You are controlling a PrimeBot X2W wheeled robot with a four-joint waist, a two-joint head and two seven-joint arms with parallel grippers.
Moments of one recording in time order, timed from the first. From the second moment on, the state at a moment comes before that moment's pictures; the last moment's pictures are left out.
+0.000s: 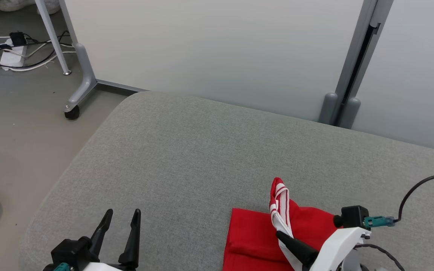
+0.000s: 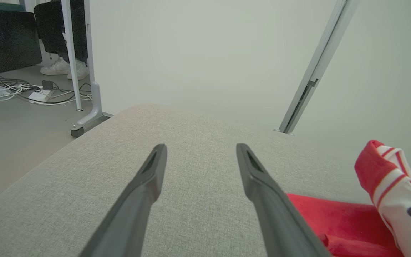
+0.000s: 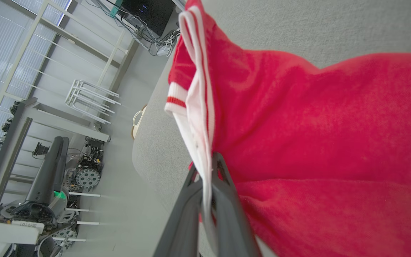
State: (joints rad) left arm 0.05 0.28 -0.38 0.14 -0.58 0.10 -0.24; right arm -0.11 -0.17 0.44 0.22 1.05 0.13 0.35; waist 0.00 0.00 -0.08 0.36
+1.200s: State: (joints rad) left arm 0.05 0.28 -0.36 0.14 -0.59 0.12 -0.25; right arm -0.28 -0.32 0.40 0.16 1.14 0.13 0.02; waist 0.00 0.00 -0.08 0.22
